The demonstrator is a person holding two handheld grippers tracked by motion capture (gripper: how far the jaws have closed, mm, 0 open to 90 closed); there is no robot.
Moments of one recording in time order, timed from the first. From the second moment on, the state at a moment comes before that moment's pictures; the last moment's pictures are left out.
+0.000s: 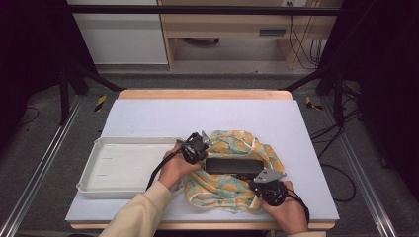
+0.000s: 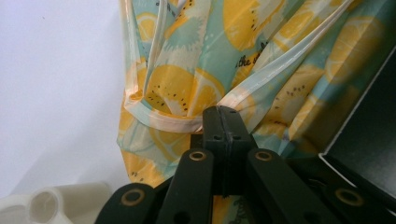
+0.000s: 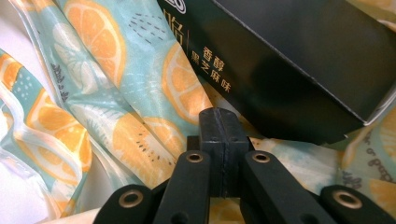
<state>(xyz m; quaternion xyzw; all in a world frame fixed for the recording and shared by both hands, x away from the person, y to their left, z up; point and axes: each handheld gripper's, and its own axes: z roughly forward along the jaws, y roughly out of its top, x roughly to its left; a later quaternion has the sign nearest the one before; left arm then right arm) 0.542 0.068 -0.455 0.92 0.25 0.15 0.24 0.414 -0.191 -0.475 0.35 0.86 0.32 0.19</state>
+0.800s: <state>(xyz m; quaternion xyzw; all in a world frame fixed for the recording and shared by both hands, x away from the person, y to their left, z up) 0.522 0.089 -0.409 0.89 0.25 0.18 0.34 0.399 -0.201 -0.439 0.34 0.84 0.36 0.23</state>
